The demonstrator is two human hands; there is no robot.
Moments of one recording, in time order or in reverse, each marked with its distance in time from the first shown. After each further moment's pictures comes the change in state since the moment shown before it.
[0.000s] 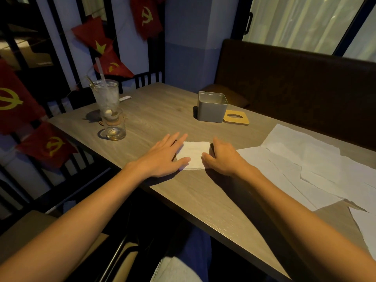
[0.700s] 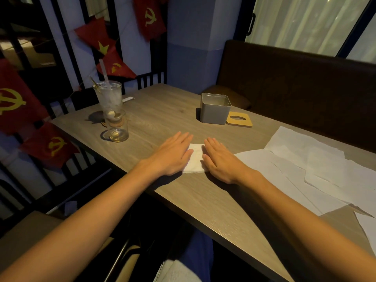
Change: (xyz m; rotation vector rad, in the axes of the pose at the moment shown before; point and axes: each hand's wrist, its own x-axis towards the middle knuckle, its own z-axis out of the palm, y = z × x) left_hand 0.017 0.007 0.002 -0.038 0.093 0.065; right_hand -0.002 0.002 0.007 -0.211 -0.109 -0.233
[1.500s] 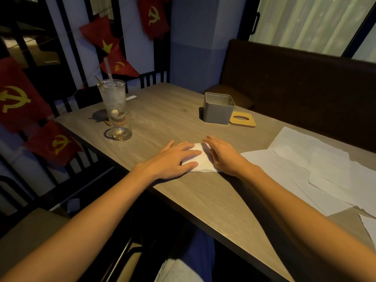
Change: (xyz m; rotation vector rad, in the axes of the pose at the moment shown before) left_hand -0.008 -0.019 0.013 -0.019 -0.074 0.099; right_hand 0.020 0.007 -0.002 0.147 0.121 -0.056
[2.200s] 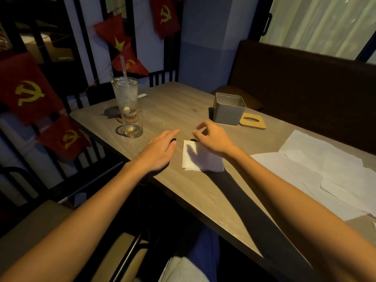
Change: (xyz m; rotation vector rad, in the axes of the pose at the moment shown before) left_hand -0.027 -0.042 -0.014 -0.278 0.312 -0.209; right_hand 0.048 -0.068 -0.011 0.328 0.090 0.166
